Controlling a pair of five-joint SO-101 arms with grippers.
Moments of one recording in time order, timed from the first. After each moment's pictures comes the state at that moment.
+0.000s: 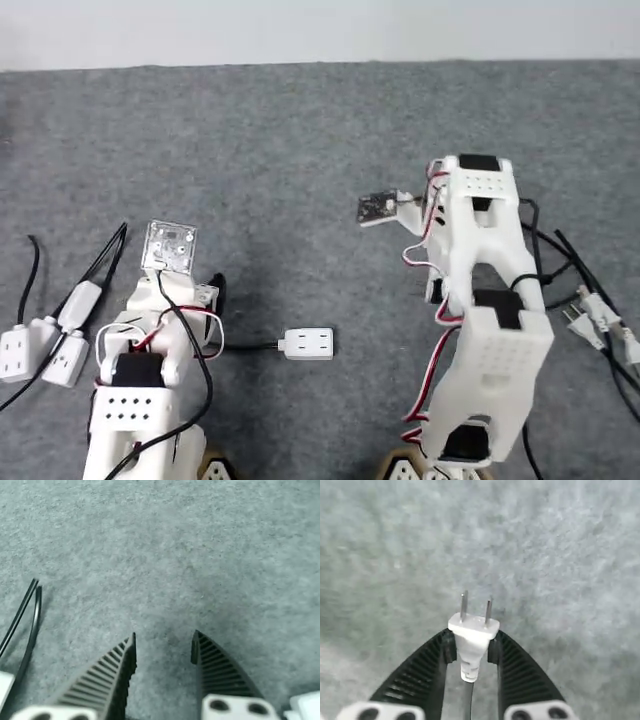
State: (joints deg) left arm -3.4 -62.8 80.1 41.0 -3.5; right arm 0.6 26.2 -9.5 94.6 84.5
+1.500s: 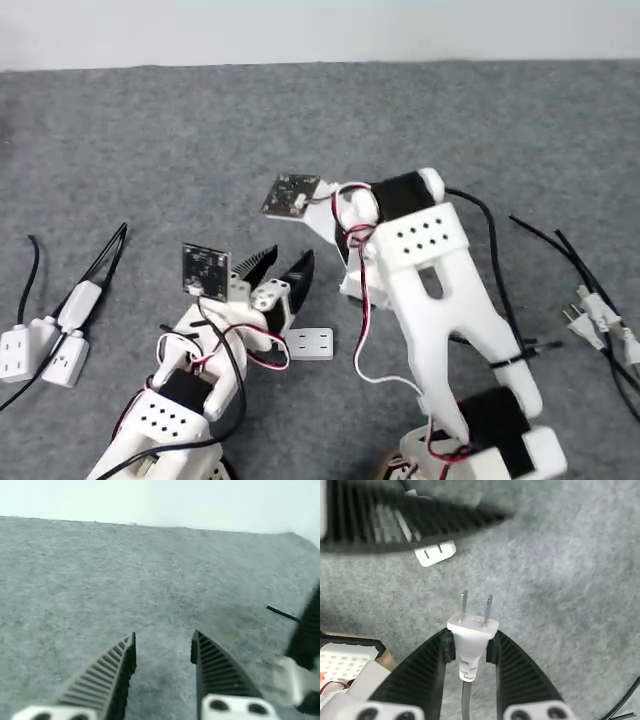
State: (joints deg) left arm 20.7 -62.8 90.2 7.5 21.0; right arm -24.1 -9.5 4.4 100.4 44.7
